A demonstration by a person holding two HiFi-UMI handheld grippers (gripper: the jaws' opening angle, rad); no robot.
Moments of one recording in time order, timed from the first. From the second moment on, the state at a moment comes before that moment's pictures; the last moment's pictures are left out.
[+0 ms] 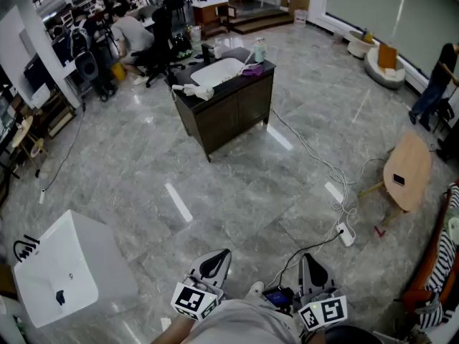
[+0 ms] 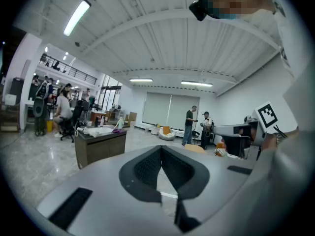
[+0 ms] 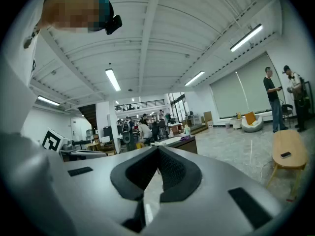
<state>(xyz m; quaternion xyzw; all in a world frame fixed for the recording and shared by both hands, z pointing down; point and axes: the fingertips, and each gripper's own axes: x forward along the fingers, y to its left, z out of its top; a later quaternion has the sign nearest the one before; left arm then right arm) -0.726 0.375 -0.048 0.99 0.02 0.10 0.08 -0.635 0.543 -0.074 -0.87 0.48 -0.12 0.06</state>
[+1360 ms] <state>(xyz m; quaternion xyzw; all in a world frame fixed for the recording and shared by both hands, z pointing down) -0.716 0.397 -0.037 0.99 -0.02 0.12 0.07 -0.586 0.573 -0.060 -0.86 0.50 -0.12 0.08</state>
